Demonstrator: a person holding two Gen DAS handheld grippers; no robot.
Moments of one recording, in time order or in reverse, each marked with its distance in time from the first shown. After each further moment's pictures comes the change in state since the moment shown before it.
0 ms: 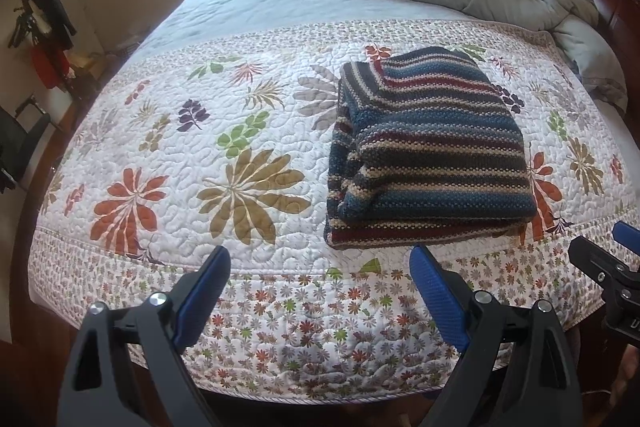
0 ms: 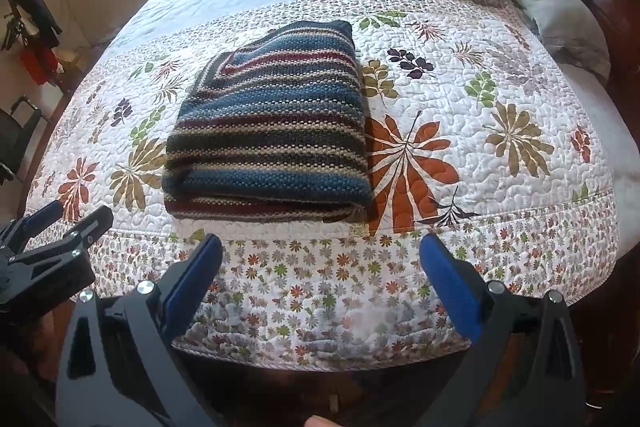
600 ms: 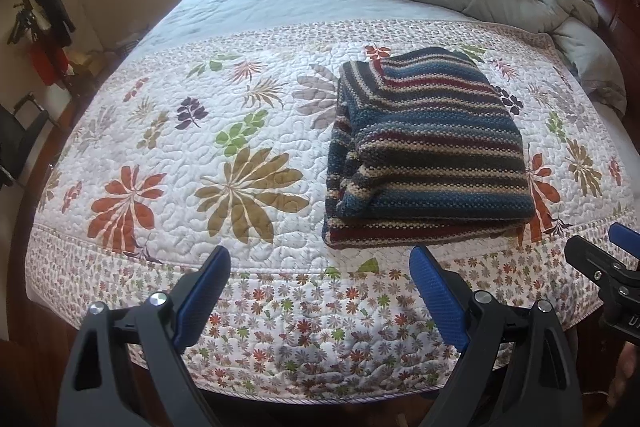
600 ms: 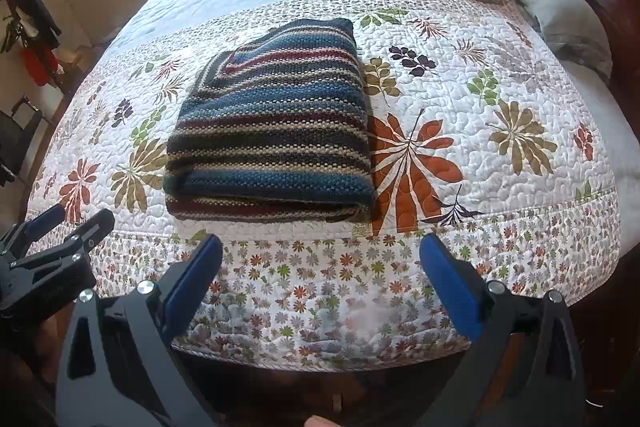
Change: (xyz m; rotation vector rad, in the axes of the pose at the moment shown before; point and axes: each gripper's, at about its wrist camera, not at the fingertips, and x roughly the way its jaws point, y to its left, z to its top) left arm 0.000 0.001 0.000 -0.012 0.003 -0.017; right arm 0.003 0.000 0.000 0.003 0.005 0.010
